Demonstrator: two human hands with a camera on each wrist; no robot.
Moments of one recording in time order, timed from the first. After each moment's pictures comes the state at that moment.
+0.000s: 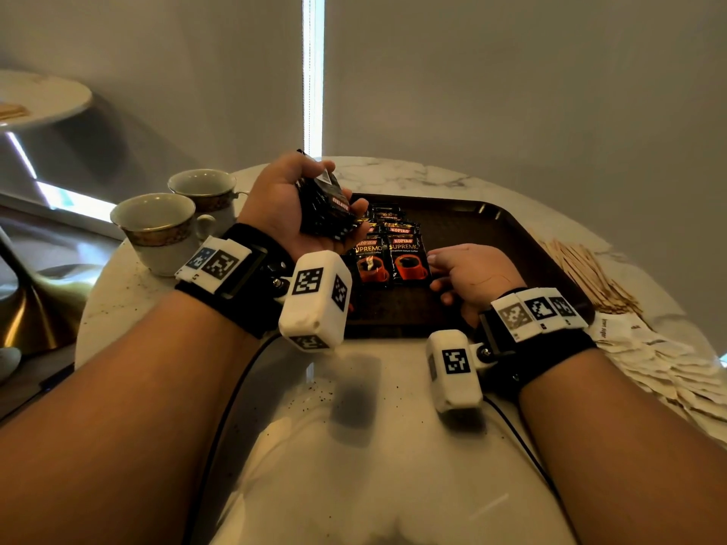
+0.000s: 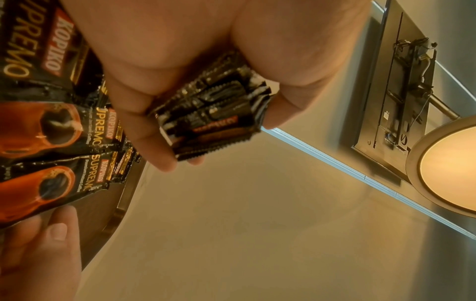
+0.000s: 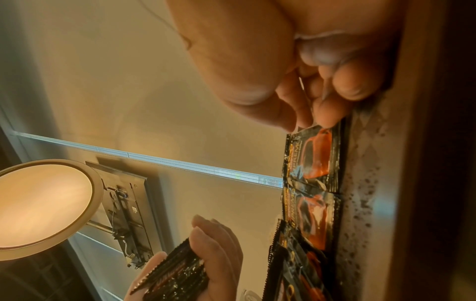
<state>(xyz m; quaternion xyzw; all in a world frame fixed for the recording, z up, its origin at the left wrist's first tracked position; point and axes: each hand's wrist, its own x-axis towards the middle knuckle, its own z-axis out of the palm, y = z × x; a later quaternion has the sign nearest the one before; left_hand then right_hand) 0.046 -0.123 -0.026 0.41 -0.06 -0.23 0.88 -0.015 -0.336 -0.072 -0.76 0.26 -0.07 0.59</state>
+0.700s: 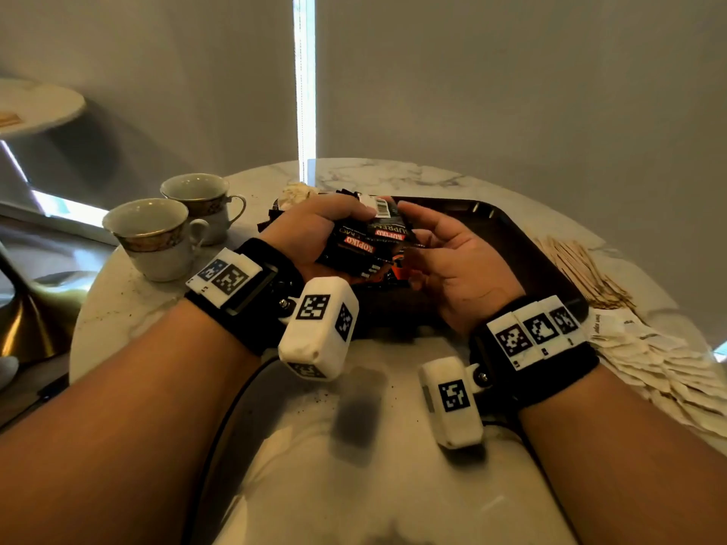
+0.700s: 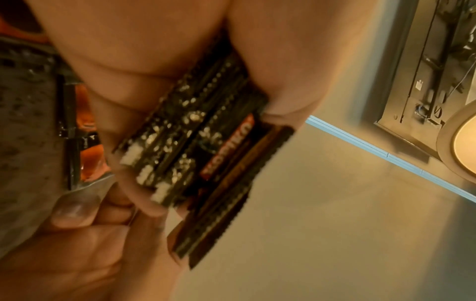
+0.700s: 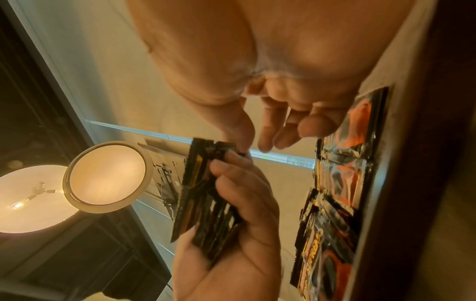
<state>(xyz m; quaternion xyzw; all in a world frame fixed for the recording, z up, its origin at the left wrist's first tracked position) 0.026 -0.136 -0.030 0.50 -0.13 -0.37 0.77 -0.043 -0.315 -0.058 -0.67 -0.04 -0.08 0.74</state>
